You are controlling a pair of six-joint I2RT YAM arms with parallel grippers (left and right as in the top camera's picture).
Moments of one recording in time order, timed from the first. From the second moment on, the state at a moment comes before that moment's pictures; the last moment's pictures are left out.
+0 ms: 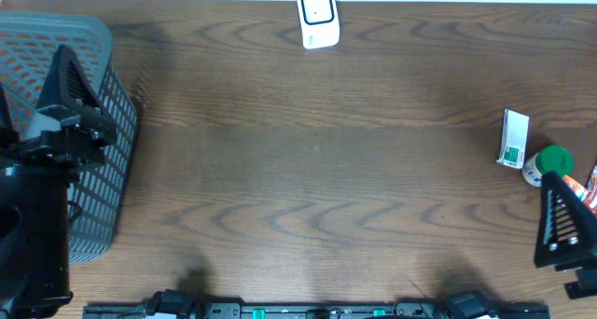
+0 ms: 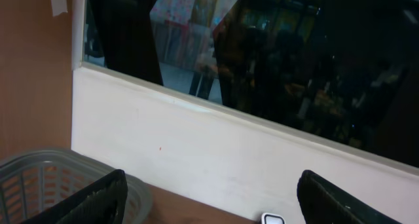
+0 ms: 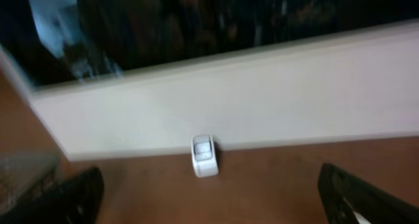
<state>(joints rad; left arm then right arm) -0.12 0.89 1.69 -0.74 -0.27 -0.27 0.30 0.73 1.77 -1.09 0.11 0.27</state>
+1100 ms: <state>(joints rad) -0.12 0.89 1.69 -0.74 -0.27 -0.27 0.21 0.02 0.23 -0.29 0.38 0.27</state>
